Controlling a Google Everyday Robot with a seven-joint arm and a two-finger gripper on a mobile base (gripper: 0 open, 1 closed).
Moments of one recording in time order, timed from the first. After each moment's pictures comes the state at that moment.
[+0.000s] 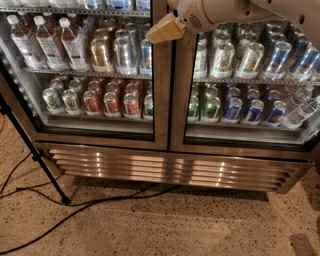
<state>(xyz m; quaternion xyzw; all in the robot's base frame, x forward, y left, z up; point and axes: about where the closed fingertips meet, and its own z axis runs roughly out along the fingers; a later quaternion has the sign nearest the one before) 0.689 -0.012 1.033 -0.52 0.66 0.09 0.54</state>
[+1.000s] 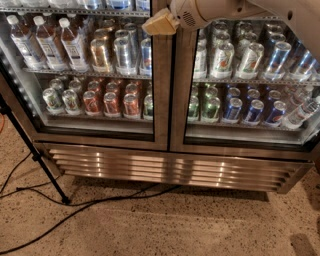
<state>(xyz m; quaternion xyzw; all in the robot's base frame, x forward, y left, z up) 0.696 0.003 1.034 -0.53 0.65 0.10 0.54</state>
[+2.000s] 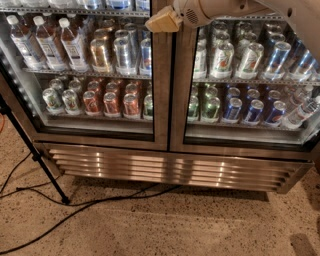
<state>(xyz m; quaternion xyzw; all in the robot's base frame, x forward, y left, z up) 0.709 -0.007 1.033 -0.53 0.65 0.10 0.54</state>
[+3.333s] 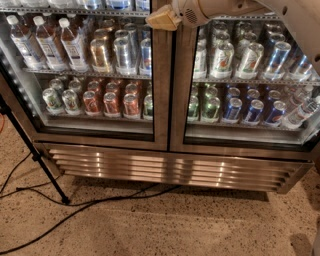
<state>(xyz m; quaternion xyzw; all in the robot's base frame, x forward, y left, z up) 0.713 0.000 1.032 -0.54 0.64 0.12 0.53</state>
